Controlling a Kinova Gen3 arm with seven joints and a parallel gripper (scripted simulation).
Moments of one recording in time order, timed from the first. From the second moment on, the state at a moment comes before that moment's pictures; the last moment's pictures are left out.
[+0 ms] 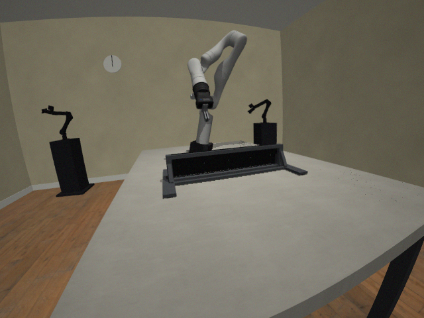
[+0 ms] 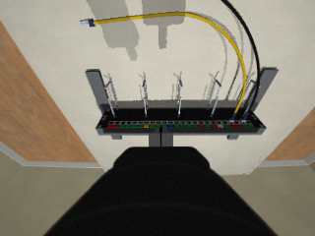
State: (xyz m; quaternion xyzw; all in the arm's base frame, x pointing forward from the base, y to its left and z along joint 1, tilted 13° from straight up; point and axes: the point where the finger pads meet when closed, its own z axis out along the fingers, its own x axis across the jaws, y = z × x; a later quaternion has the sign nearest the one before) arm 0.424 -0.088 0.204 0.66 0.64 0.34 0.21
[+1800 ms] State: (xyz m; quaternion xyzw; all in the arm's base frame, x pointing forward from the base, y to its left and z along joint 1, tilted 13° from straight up) arm 0.414 -0.110 0.217 0.66 0.63 0.35 0.20
